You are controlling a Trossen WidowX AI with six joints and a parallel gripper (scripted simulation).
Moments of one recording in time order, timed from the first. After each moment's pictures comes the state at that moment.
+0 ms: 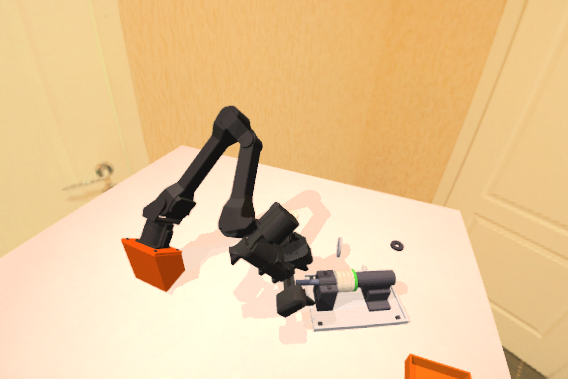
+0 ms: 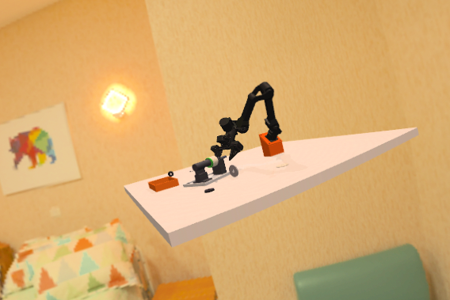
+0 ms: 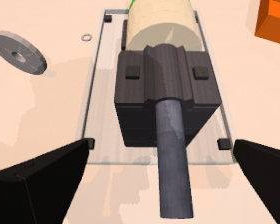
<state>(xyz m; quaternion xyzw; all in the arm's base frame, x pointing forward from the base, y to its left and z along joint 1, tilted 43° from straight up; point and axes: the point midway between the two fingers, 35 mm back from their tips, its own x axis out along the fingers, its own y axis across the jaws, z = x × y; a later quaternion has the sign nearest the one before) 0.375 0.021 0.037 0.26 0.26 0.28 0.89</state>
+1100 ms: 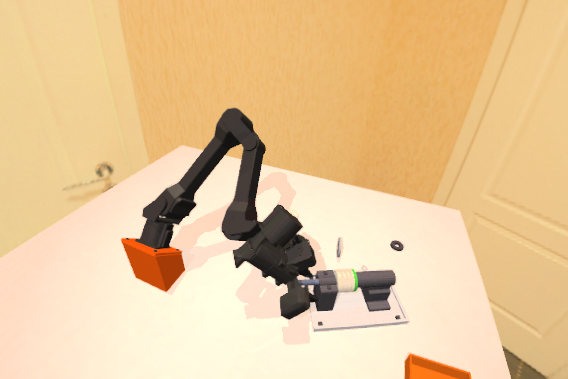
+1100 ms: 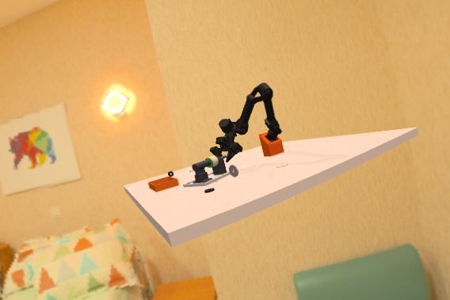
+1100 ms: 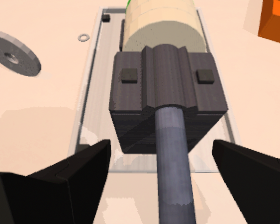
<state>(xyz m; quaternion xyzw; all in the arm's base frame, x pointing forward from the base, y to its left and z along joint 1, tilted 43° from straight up) 0.383 0.027 0.034 0.26 0.25 0.28 0.89</state>
